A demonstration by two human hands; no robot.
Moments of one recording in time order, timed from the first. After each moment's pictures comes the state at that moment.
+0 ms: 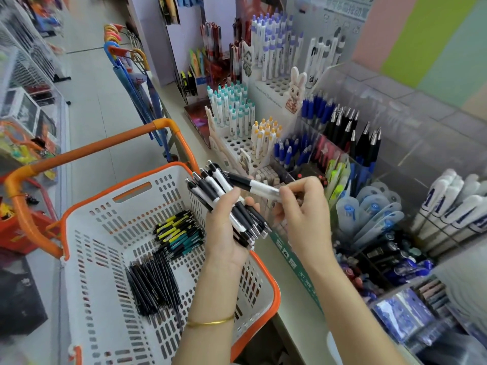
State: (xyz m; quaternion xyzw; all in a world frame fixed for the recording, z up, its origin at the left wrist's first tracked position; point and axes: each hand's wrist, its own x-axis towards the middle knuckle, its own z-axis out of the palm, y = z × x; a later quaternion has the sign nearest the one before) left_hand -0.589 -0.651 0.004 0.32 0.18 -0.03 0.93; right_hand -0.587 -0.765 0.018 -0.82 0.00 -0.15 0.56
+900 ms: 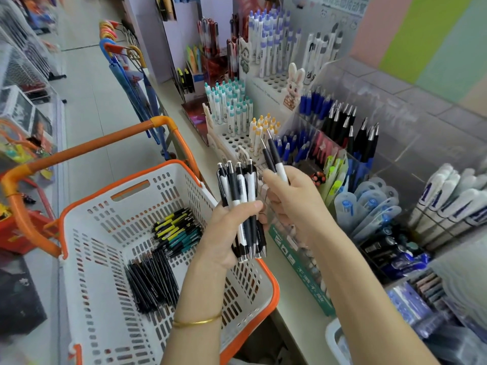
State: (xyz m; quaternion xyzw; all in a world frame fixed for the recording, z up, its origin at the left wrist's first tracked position) left_hand -0.594 -0.639 0.006 0.48 0.10 -0.15 0.86; right_hand -0.564 -0.764 0.039 -0.75 0.01 0.07 0.66
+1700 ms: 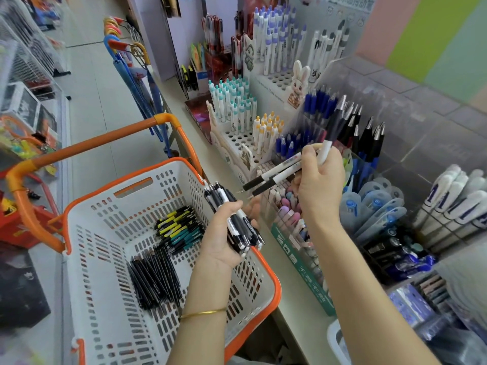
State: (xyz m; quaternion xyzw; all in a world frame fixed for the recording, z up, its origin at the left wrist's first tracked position) left_hand -0.591 -0.635 -0.014 0.27 0.22 -0.19 0.92; right_hand -0.546 -0.767 0.035 -0.75 0.07 -0.24 0.61
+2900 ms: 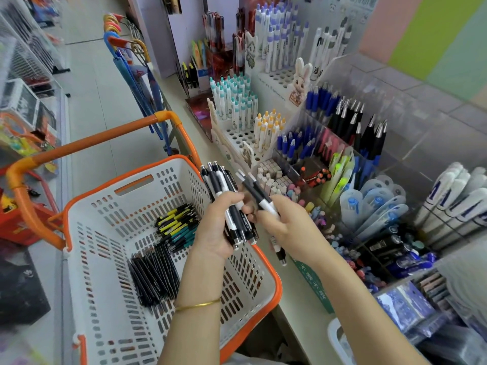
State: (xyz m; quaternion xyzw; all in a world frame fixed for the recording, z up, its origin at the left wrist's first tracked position) left_hand -0.582 -0.625 -0.009 0.35 0.14 -0.15 0.91; right_hand -0.591 -0.765 0.006 -0.86 -0.10 0.09 0.49
